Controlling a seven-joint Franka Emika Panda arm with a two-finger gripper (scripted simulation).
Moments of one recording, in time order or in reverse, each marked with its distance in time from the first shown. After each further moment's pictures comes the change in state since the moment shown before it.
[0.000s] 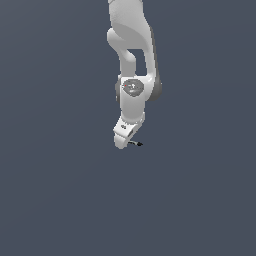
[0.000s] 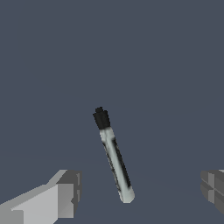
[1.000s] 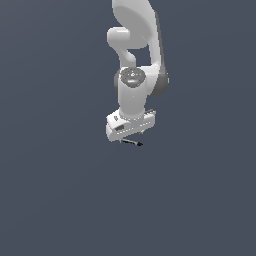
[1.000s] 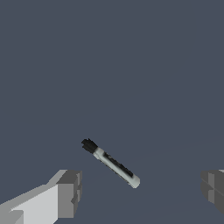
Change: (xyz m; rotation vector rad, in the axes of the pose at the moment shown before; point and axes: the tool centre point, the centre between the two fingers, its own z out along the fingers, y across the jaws) arm 0.015 0.026 -0.054 0.015 0.001 0.584
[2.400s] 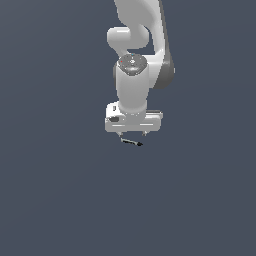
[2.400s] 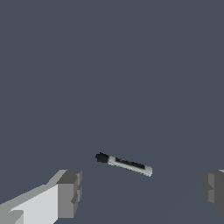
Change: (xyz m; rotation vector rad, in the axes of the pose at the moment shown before) arm 0.017 0.002 -0.042 0.024 0.005 0.399
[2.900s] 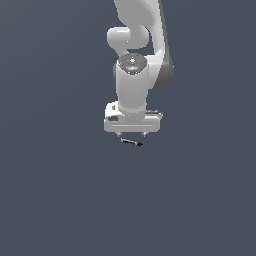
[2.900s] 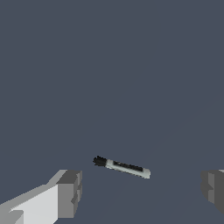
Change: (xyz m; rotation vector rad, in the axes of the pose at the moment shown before) arm 0.004 0.004 -0.001 -0.013 0.018 0.023
